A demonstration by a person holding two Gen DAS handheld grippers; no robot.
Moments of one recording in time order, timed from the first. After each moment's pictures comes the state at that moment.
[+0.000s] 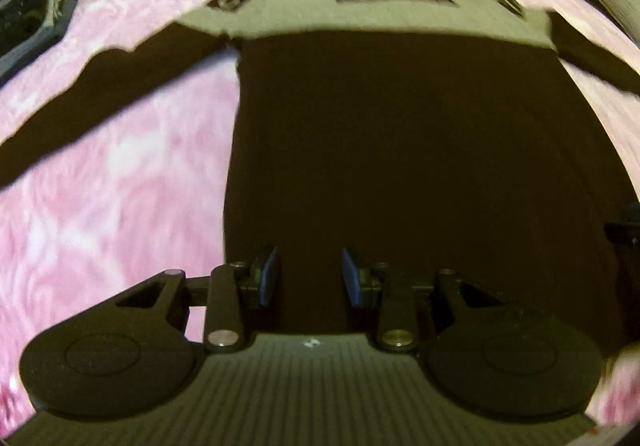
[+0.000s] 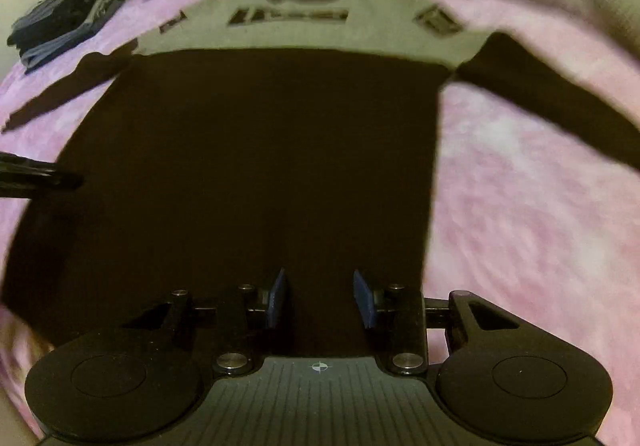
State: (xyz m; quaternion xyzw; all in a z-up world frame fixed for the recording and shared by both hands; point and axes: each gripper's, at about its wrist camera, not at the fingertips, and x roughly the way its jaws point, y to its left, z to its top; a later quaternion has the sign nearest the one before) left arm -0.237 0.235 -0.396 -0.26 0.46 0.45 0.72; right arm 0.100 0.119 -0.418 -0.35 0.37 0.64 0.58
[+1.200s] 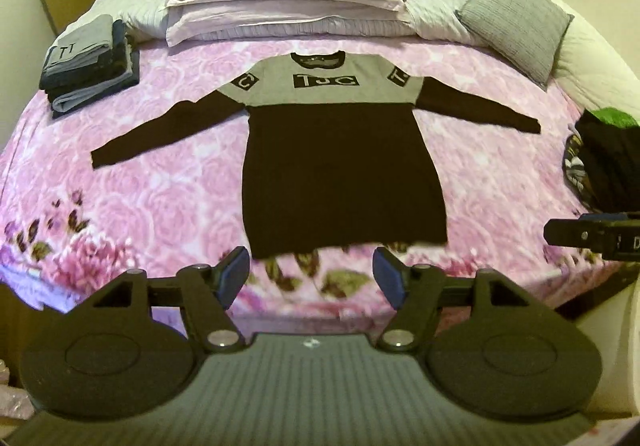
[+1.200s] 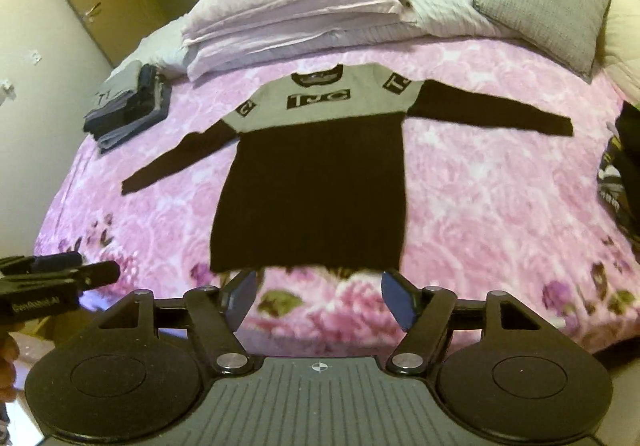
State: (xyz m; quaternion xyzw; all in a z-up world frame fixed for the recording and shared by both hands) left arm -0.271 -0.028 -0.097 -0.26 0.40 0.48 0.74; right arm 0.044 -0.082 -0.146 -0.24 0.44 0.62 0.60
